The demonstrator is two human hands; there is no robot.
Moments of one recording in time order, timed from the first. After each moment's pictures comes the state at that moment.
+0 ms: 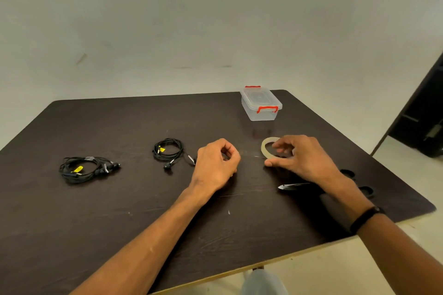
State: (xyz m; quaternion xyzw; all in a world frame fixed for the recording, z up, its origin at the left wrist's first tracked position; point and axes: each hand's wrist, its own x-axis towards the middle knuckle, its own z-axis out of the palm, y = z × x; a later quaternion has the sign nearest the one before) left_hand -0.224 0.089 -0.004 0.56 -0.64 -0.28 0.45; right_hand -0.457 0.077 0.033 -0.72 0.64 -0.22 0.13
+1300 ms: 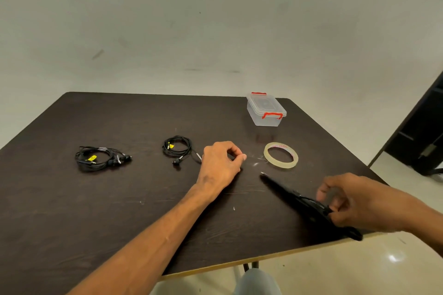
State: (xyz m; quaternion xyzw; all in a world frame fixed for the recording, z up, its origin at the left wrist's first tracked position) left_hand -0.222 0.090 -0.009 0.56 -0.64 -0.26 0.46; right_hand -0.496 0.182 0.092 -0.70 0.67 0.08 0.21
